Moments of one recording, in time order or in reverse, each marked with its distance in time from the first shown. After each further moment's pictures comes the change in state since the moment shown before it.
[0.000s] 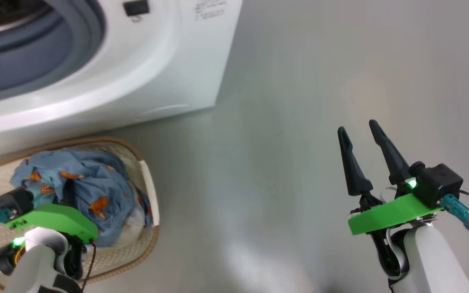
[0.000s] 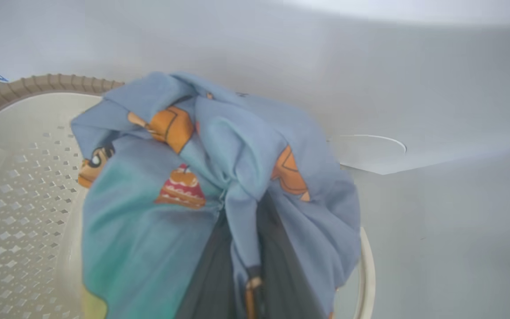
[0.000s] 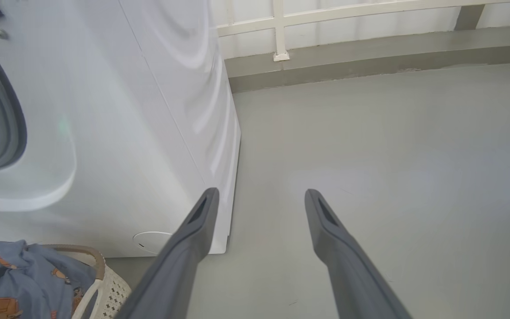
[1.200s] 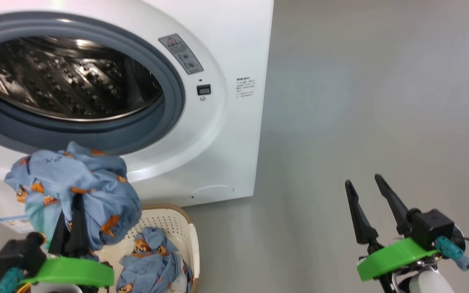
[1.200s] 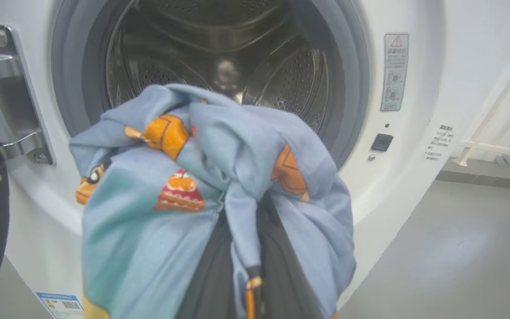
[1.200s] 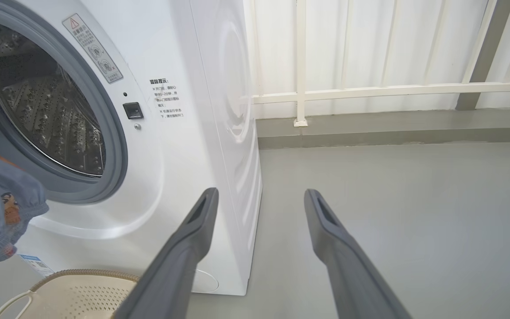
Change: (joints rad) left arm 0.497 -0.081 0.066 -0.860 0.216 0.000 -0.007; right arm 0.163 -0.003 -0.041 0.043 -0.071 0.000 0.000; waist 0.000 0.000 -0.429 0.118
